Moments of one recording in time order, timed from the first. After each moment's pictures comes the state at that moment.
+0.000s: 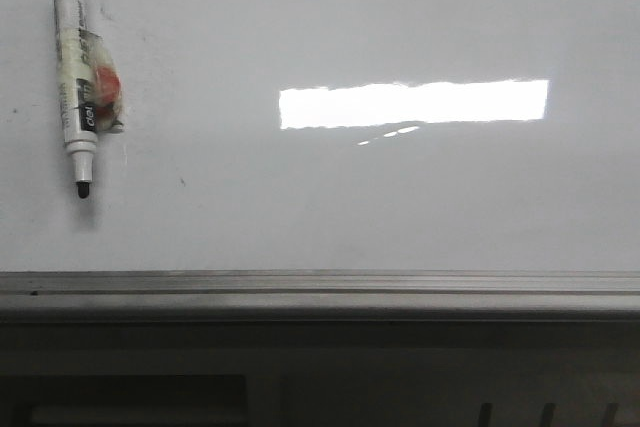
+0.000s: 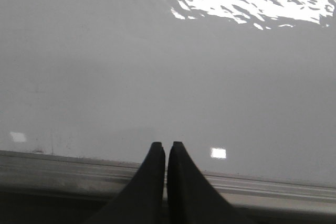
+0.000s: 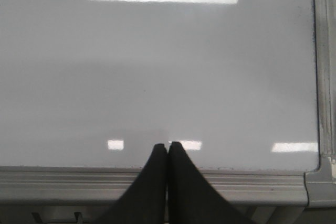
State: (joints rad) left arm -0.04 -0.01 0.00 0.04 0.35 -0.17; right arm -0.10 -0.01 0.01 0.04 0.34 -0.14
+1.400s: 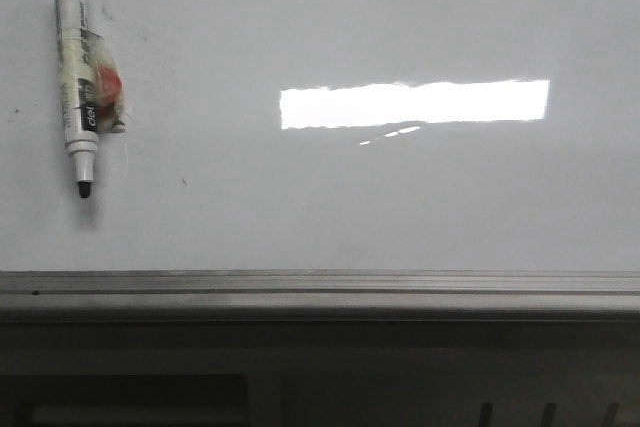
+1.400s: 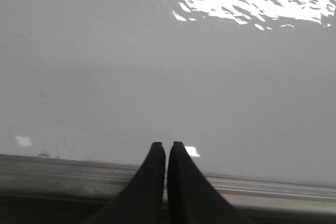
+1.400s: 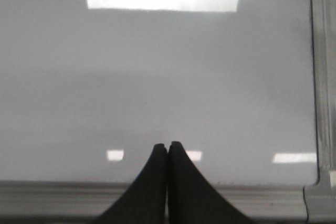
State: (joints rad) left arm -0.04 -0.01 0.00 0.07 0.34 -0.17; right arm -0.10 -0.01 0.01 0.04 0.28 -0.14
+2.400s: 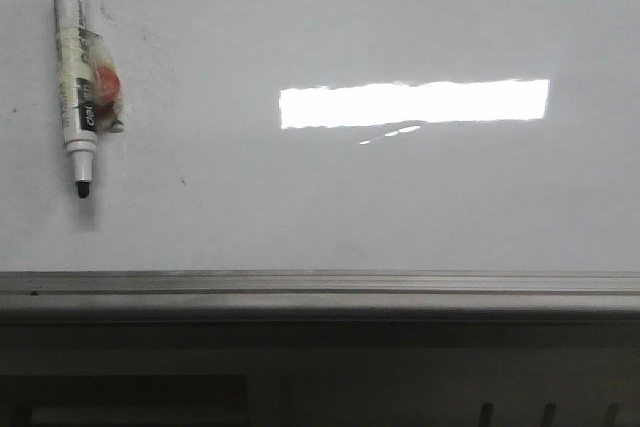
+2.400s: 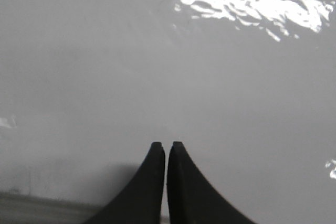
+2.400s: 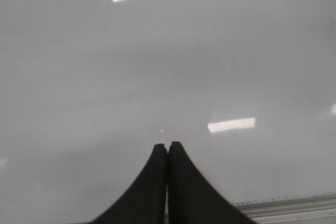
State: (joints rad) left arm -0.04 0.30 -0.10 -0.04 0.17 -0.17; right arm -0.10 0.23 -0.16 0.30 0.35 -0.14
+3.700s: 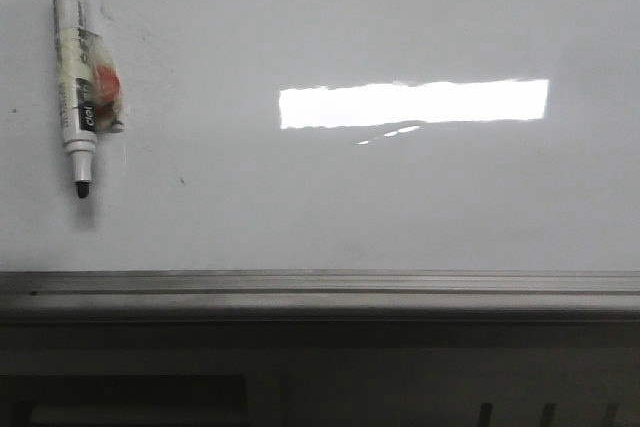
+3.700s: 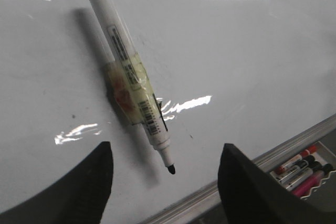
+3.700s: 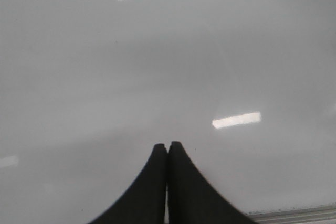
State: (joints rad) left arm -0.74 0.65 -0.19 -0.13 -0.13 -0.17; right arm -0.10 0.26 -0.21 0.32 0.38 -0.14
